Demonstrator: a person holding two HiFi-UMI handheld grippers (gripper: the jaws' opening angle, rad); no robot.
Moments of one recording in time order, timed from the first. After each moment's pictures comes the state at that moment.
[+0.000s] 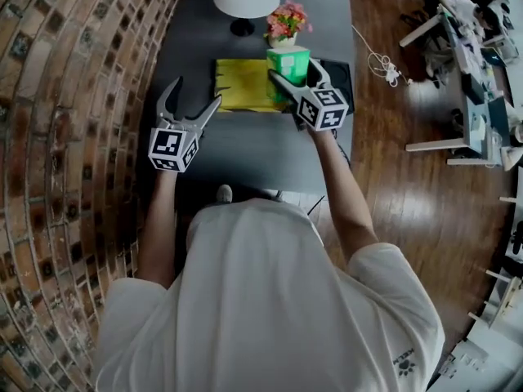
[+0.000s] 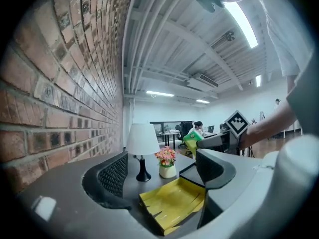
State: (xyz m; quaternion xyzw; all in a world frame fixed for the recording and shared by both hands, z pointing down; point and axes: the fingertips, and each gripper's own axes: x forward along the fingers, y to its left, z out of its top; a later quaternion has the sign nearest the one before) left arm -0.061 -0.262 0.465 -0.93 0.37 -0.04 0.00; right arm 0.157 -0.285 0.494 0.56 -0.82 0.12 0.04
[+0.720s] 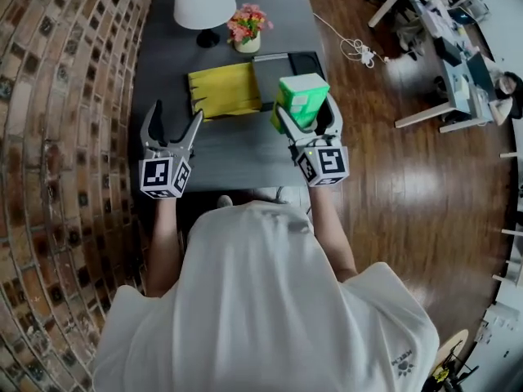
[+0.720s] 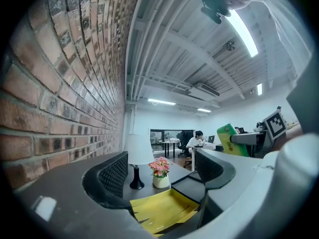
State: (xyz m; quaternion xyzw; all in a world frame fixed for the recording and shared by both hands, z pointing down) left arm -0.050 -0.220 0.425 -0.93 0.37 0.01 0.00; right arm 0.197 -0.120 0.416 0.70 -0.71 -0.02 -0.03
